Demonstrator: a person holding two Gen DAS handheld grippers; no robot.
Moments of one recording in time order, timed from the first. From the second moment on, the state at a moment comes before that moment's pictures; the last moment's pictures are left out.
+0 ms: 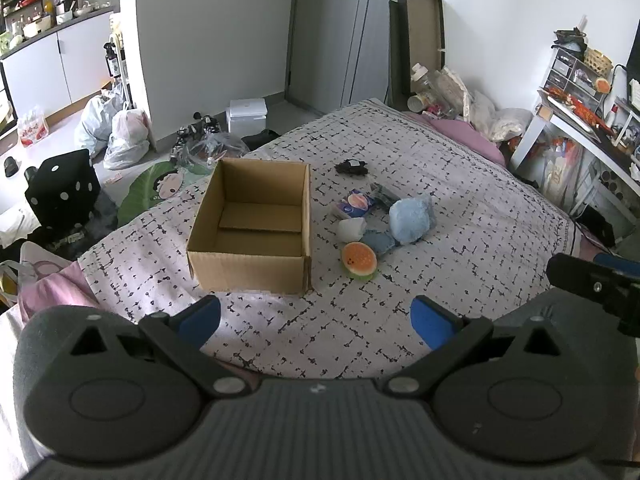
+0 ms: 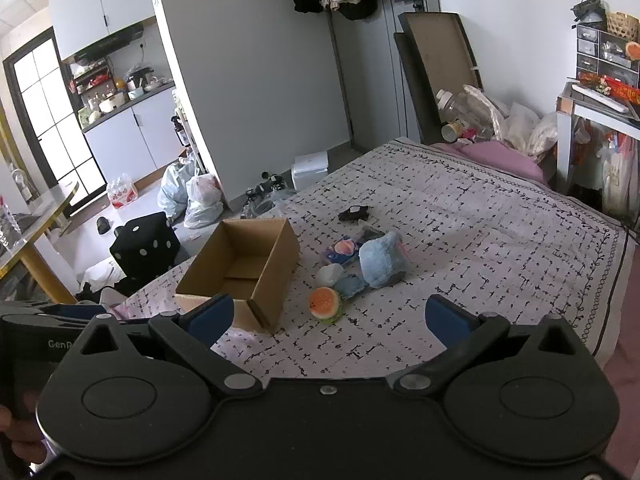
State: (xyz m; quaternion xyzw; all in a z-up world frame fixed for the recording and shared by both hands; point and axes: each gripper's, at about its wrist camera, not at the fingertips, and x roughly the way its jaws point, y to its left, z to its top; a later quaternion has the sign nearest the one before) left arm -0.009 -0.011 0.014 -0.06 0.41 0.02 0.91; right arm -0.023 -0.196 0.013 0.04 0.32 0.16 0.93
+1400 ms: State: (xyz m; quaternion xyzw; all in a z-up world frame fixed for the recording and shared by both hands) left arm -0.028 -0.021 0.029 -0.06 0.39 0.01 0.92; right arm -0.037 -0.211 0.016 0.06 0.29 0.15 0.94
